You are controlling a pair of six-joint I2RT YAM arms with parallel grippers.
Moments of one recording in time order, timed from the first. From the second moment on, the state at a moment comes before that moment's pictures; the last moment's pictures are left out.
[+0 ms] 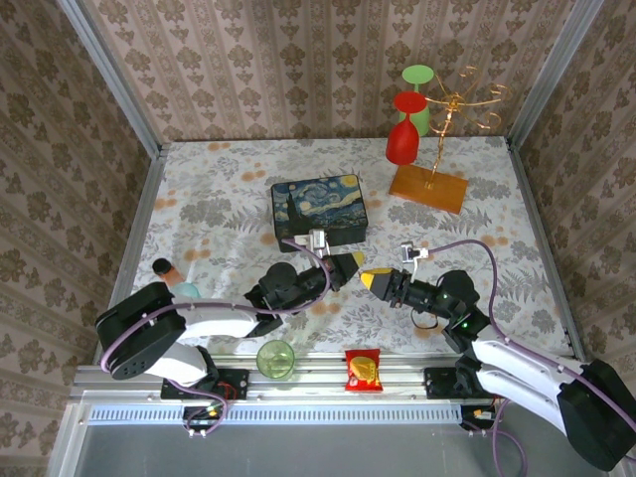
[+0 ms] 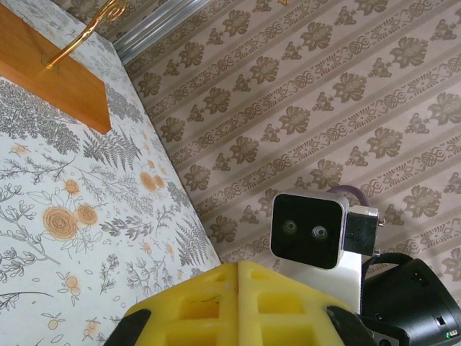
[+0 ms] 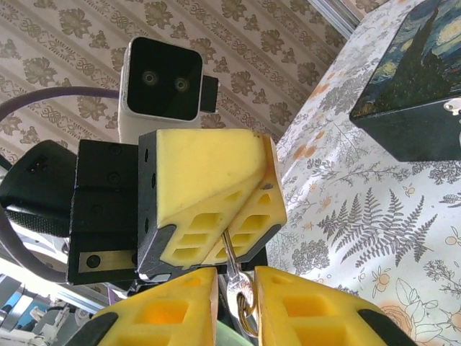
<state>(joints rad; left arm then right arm) -1.09 1.43 0.49 1.01 0.04 -1.02 0.55 0.86 0.14 0.76 -0.54 0.89</state>
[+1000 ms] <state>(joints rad) -1.11 1.40 0.49 0.94 0.04 -1.00 0.54 0.73 0.11 0.69 -0.51 0.89</state>
